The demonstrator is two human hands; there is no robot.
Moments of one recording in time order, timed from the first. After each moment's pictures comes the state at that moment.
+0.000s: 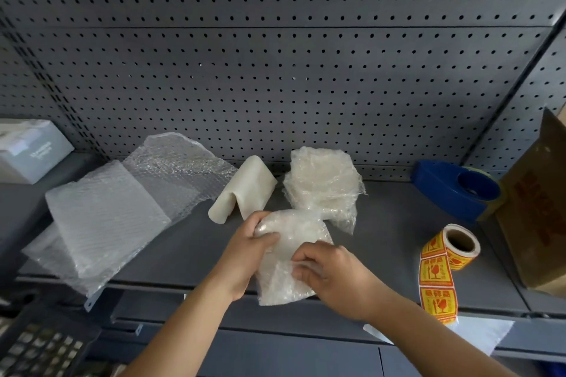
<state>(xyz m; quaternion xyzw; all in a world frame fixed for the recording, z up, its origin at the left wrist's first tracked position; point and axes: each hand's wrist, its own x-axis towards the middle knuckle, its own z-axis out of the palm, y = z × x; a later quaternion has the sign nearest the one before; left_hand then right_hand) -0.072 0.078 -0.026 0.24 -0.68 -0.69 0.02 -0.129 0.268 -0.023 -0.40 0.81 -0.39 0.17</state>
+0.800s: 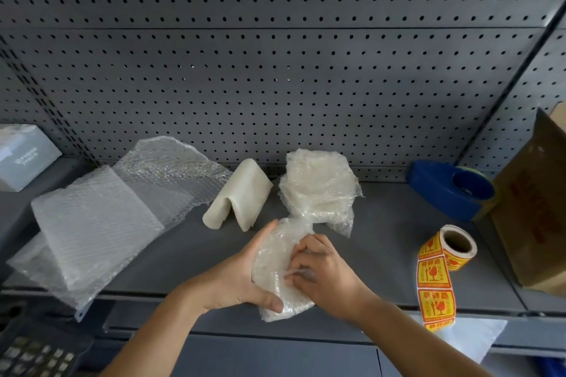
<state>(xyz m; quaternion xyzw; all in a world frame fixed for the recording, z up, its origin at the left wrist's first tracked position) -0.054 0.049 -0.032 0.04 -0.79 -0.58 -0.18 -0.148 0.251 -0.084 -0.42 0.82 -0.38 0.08</state>
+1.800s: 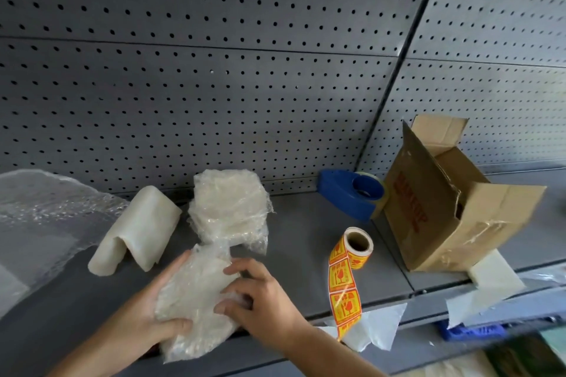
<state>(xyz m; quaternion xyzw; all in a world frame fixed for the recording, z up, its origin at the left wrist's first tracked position) -0.073 0.049 -0.060 0.02 -0.81 -0.59 -0.08 -0.142 0.278 -0.080 -0.32 0.81 -0.49 0.04</state>
